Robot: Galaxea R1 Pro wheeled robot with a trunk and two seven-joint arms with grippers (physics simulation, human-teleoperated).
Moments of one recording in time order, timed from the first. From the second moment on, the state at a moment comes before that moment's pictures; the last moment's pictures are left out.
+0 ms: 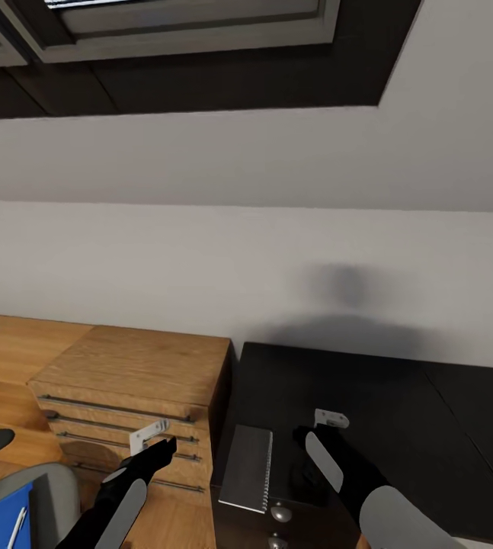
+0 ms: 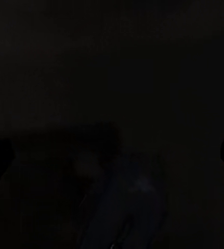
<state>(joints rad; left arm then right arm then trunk) -0.25 0.05 -0.21 -1.15 0.63 0.34 0.46 -0.62 0.06 0.34 -0.60 -0.60 0.42 -0.52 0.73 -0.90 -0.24</state>
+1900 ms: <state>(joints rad) -0.25 0.03 -0.21 -1.16 0.63 0.34 0.46 -0.62 0.05 0.34 -0.60 -0.60 0.43 -0.52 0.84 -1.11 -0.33</state>
